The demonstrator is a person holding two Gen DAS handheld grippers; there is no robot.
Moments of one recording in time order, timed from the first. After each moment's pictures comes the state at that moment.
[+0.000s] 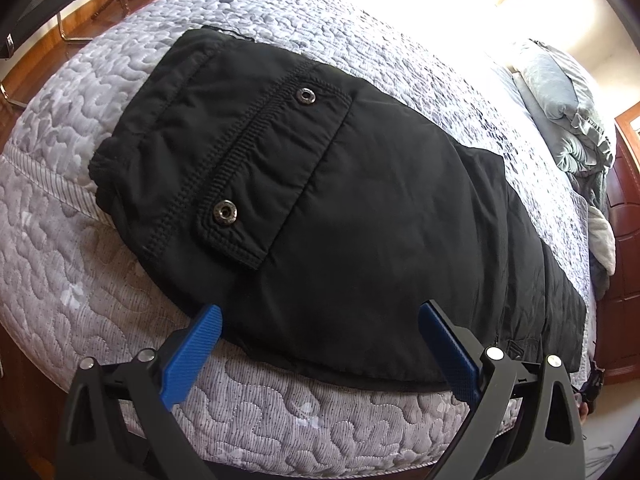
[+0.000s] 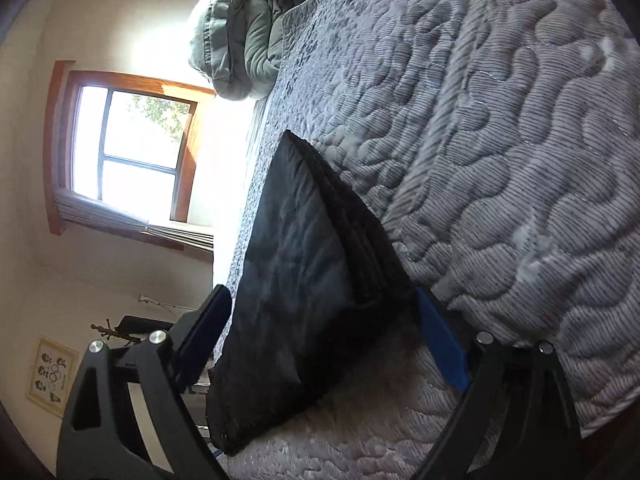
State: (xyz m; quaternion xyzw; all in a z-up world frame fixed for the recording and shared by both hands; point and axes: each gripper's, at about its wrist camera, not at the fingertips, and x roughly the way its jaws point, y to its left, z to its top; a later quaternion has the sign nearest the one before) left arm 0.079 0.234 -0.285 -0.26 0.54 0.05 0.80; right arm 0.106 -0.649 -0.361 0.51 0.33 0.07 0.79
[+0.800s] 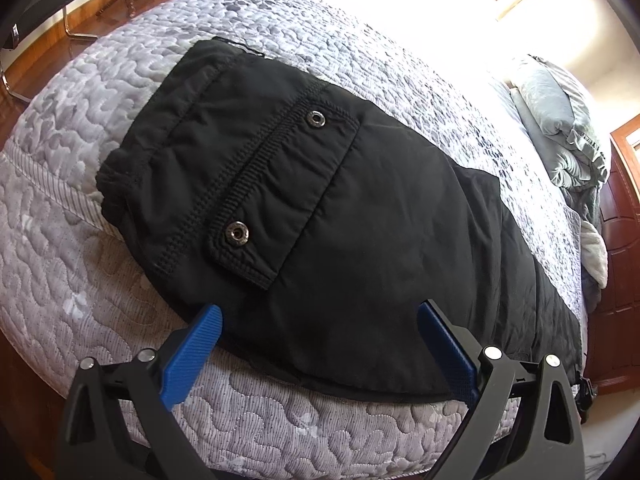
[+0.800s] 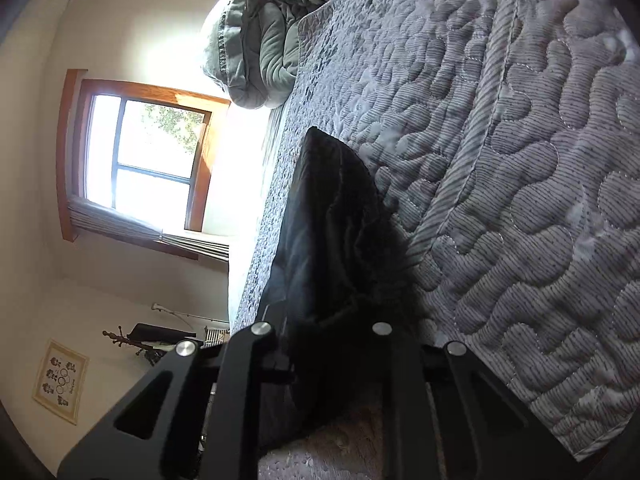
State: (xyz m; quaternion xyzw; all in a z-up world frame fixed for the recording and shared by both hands) left arm 0.078 0.246 -0.281 -0.28 0.52 0.04 0.81; right arm 0.097 -0.630 -0.337 0.51 0.30 0.07 0.81
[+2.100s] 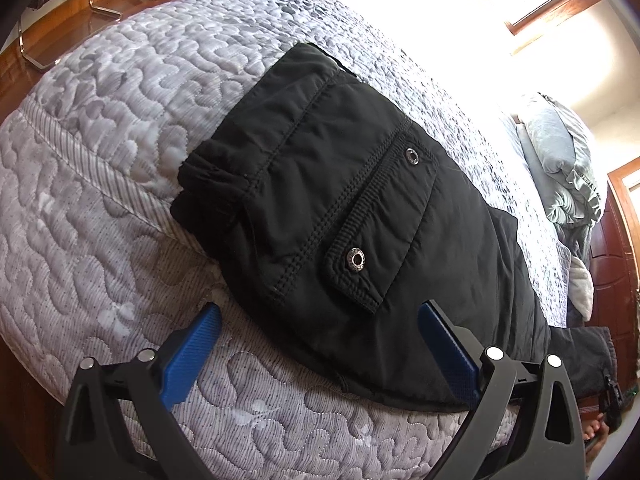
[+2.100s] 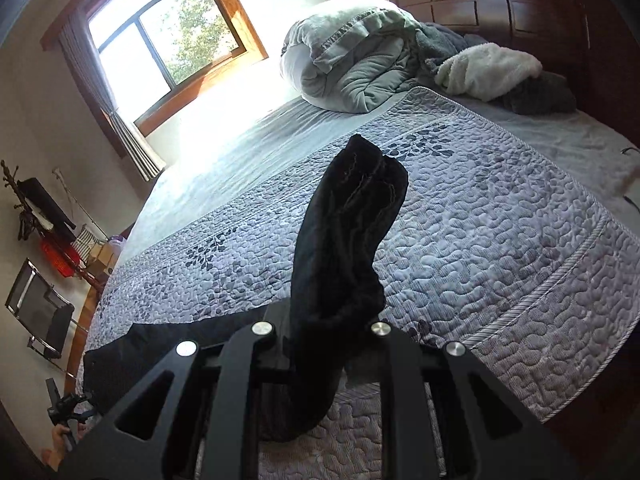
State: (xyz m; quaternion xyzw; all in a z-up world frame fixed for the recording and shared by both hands) left arm 0.052 0.314 -0.303 -0.33 0.49 0.05 0.80; right arm 0.124 -0.447 -0.148 0.13 0.34 -0.01 0.93
